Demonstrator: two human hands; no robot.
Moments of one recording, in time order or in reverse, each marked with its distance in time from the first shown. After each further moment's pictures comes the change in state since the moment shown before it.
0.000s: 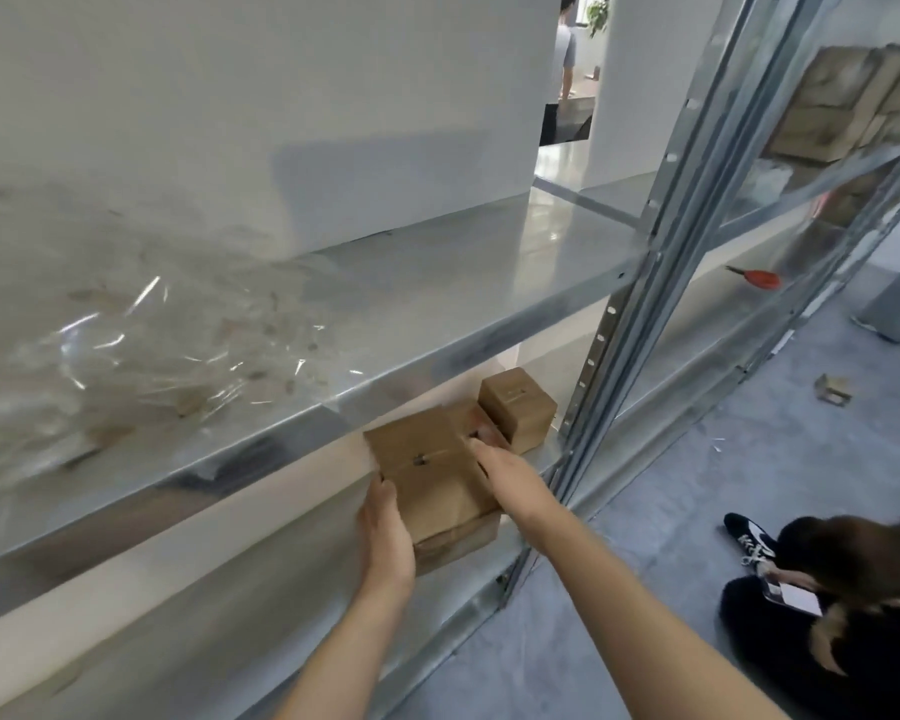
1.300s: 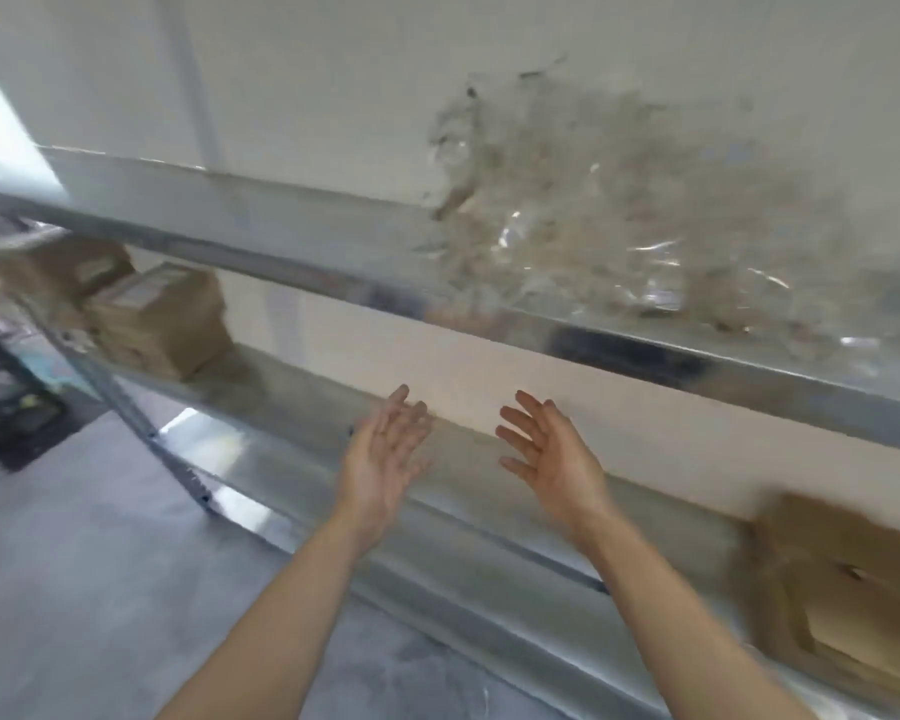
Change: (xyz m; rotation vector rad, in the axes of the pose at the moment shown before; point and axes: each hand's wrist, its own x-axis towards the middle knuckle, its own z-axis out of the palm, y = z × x) left_hand -0.238 0.111 -0.272 -0.523 0.693 0.275; right_hand -0.130 -0.057 0.241 0.289 -1.061 -0.143
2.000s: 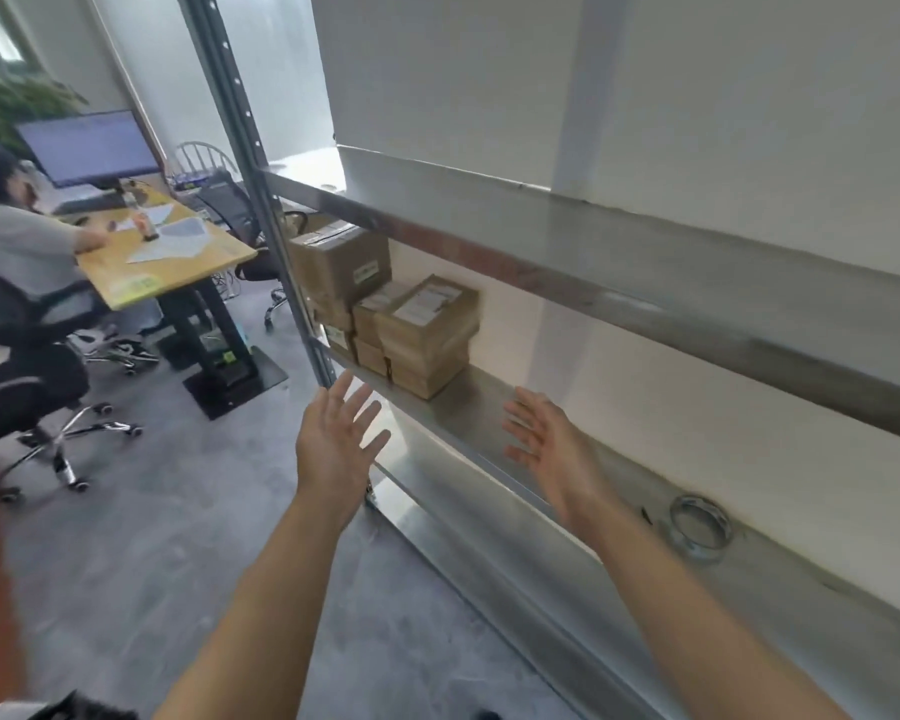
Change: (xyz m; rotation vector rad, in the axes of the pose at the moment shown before) left_hand 0.073 0.237 -0.381 -0.121 0.369 0.221; right_hand 0.162 0.122 0.401 -0.087 -0.256 0.103
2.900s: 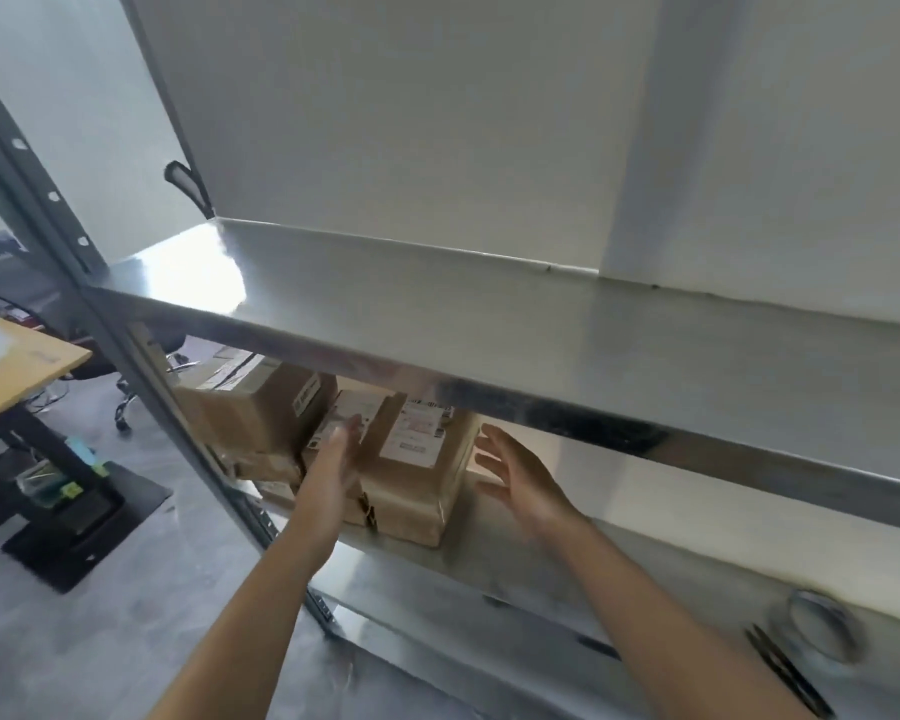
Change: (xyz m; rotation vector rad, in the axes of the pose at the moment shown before) left_hand 0.321 0.033 -0.007 0.497 -0.314 -0.103; right_hand 0.244 -0.011 0.097 -0.153 0.310 0.047
